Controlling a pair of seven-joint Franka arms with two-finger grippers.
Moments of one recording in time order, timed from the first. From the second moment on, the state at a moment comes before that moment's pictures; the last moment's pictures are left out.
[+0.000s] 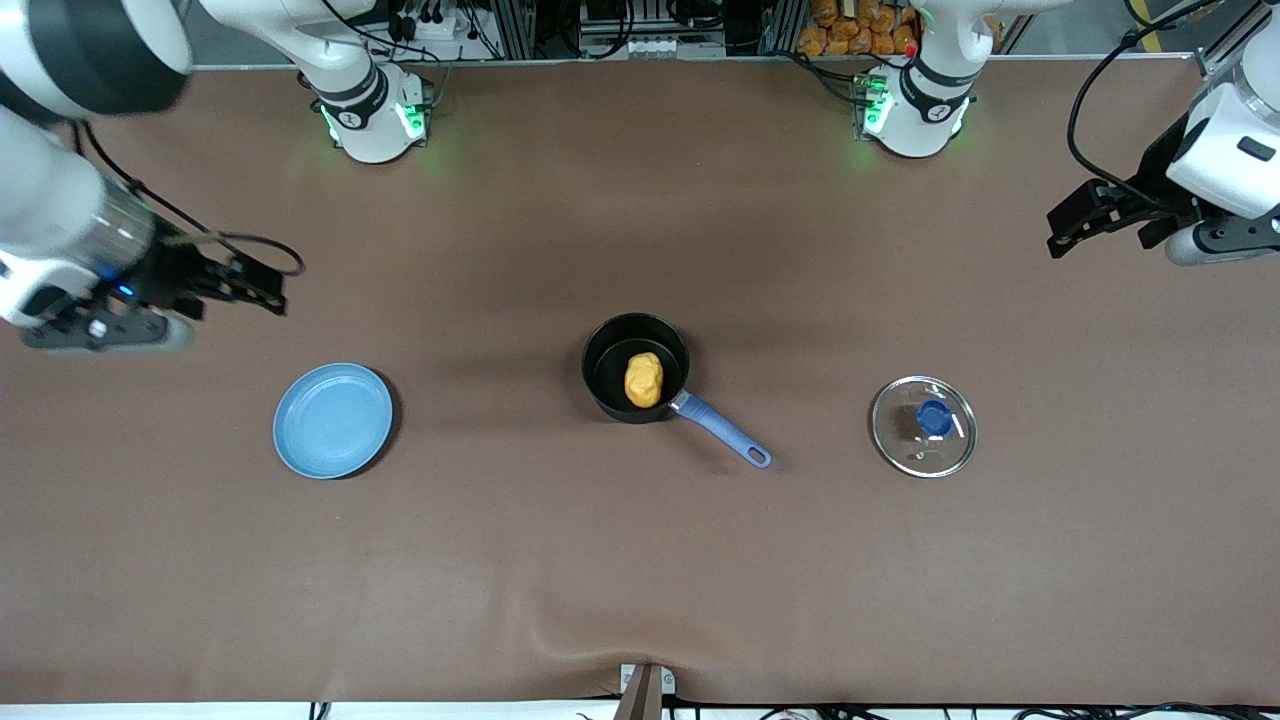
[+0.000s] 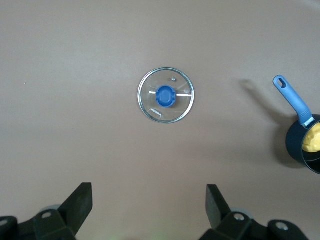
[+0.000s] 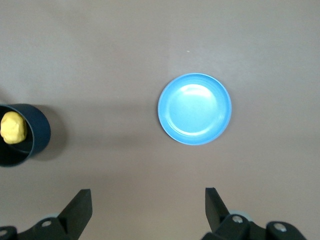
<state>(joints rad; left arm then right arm) -0.01 -0.05 -0.13 -1.59 0.01 1.55 -0.24 0.14 0.08 -0.02 -1.53 0.05 1.56 0.08</state>
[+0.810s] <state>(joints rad) -0.01 -0.05 -0.13 -1.59 -0.01 1.54 -0.24 0.08 -0.08 -0.10 -1.53 0.02 1.41 -0.04</state>
